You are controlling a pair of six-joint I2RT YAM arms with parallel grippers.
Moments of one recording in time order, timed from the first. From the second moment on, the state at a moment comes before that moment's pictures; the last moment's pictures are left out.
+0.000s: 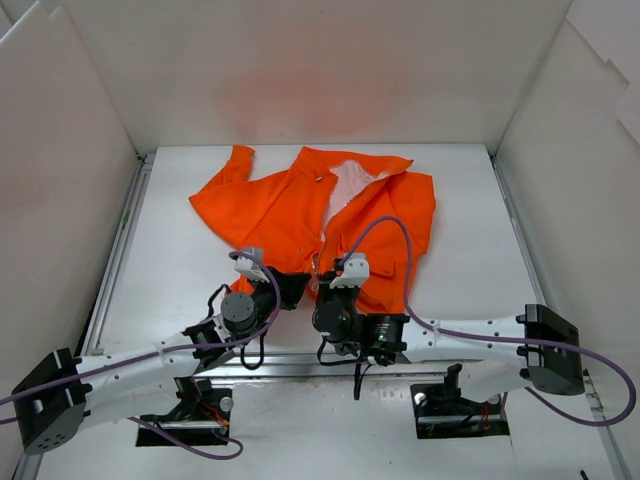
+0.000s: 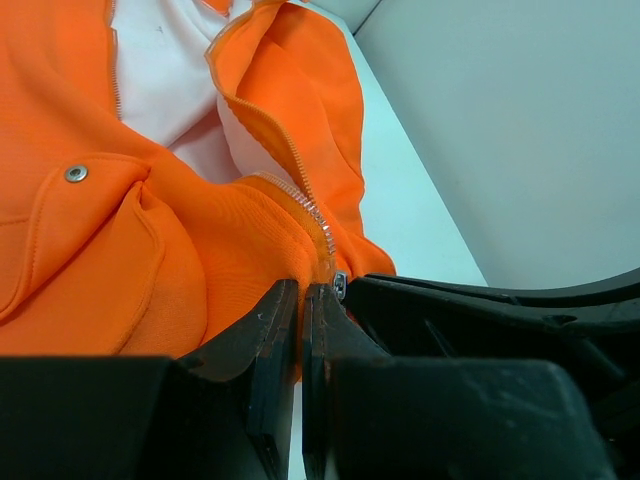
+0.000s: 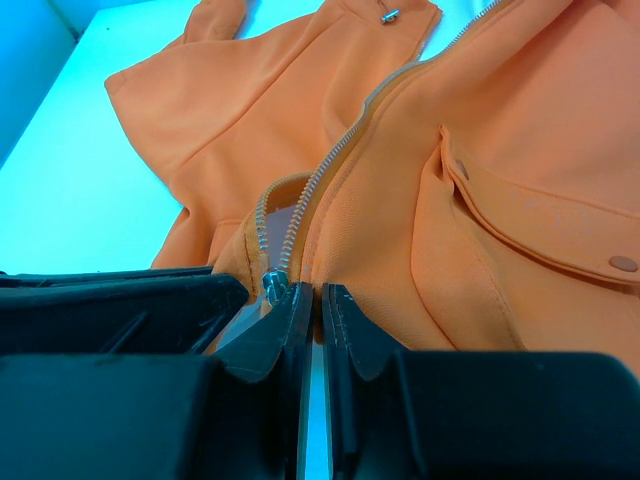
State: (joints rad) left arm -0.99 0.97 0.38 0.54 -0.39 -0.71; right arm 1.33 1.32 0.76 0.10 1.07 0.66
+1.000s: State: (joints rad) left arm -1.03 0.97 0.43 0.50 -0.38 -0.62; right arm 1.29 1.15 0.76 0.02 0.96 0.62
